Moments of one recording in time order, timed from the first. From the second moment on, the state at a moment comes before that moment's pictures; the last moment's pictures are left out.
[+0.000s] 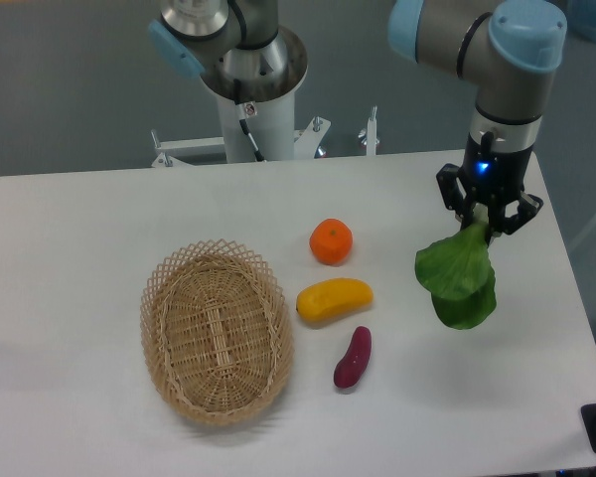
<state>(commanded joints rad) 2.79 -1.80 -1.62 -1.06 1.41 1.45</state>
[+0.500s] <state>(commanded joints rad) 2.79 -1.82 -1.62 -1.02 1.41 1.45</state>
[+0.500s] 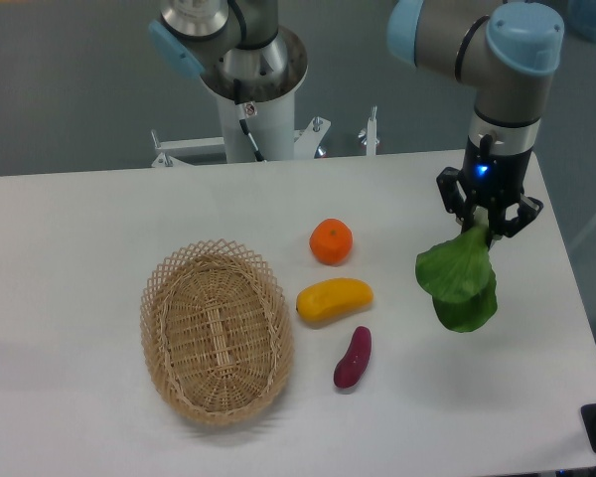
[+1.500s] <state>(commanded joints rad) 2.77 -1.95 -1.66 -0.83 1.41 1.45</state>
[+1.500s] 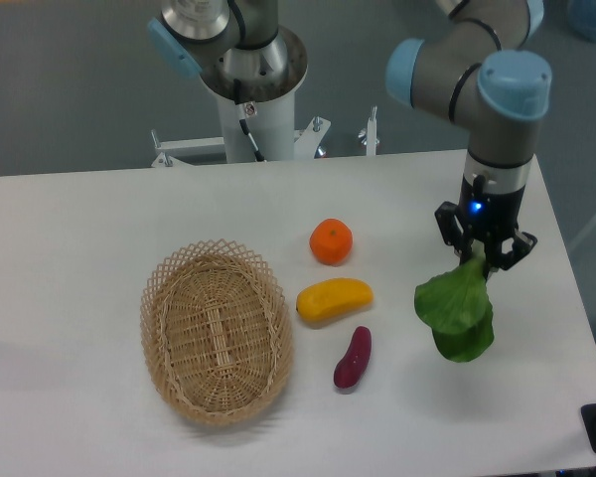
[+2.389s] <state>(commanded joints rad) 2.70 -2.11 -1.68 -0.70 1.41 1.54</state>
